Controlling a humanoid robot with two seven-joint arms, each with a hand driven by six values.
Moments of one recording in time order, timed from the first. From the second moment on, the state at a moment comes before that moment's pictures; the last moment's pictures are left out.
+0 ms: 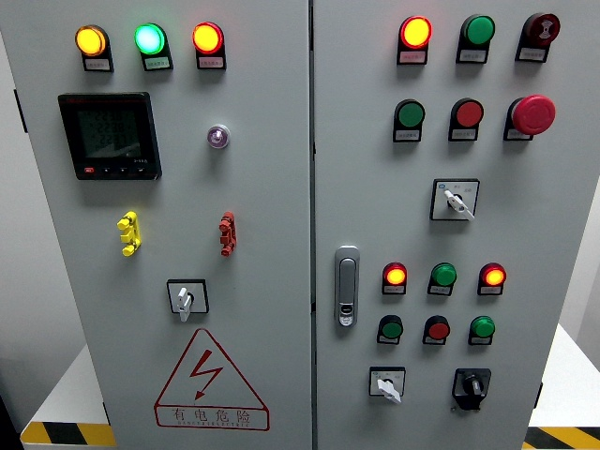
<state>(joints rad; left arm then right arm) -0.06 -0.09 -1.65 -1.22 1.49 -0.32 -0.03 -0.03 0.12 -0.03 -0.16 0.09 0.17 -0.04</state>
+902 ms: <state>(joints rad) -0.14 -0.08 -1.63 -1.45 1.39 -0.18 0.08 -0.03 0.12 -0.03 -0.16 0.09 0.17 -0.04</state>
